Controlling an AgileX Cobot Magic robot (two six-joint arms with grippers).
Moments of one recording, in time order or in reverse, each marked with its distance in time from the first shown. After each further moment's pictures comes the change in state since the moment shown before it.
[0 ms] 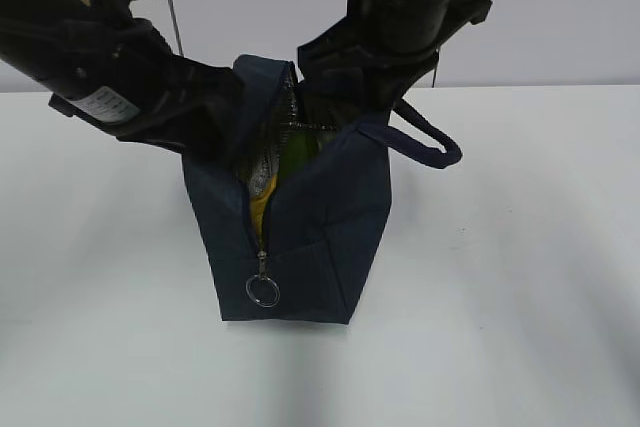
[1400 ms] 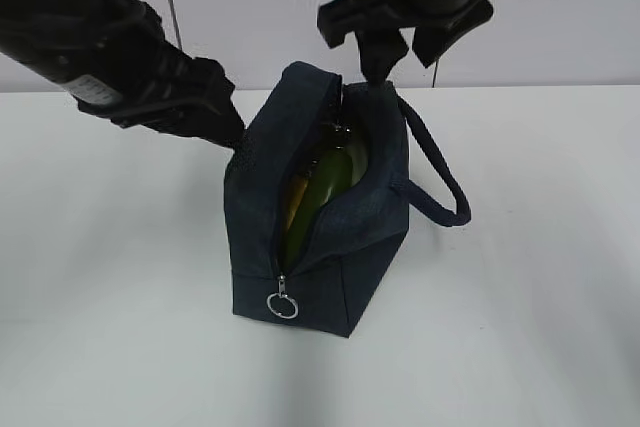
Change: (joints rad) left arm -0.033 -0.039 -0.005 0.089 -0.020 0.089; right arm -0.006 -0.106 0.053 -0.019 -0.028 -0.034
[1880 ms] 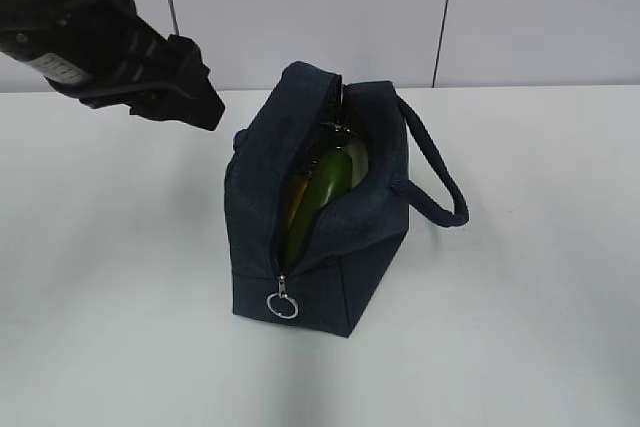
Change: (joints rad) left arm 0.000 -0.064 0.000 0.063 0.016 0.005; right arm 0.000 -0.242 0.000 0.197 0.006 -0.252
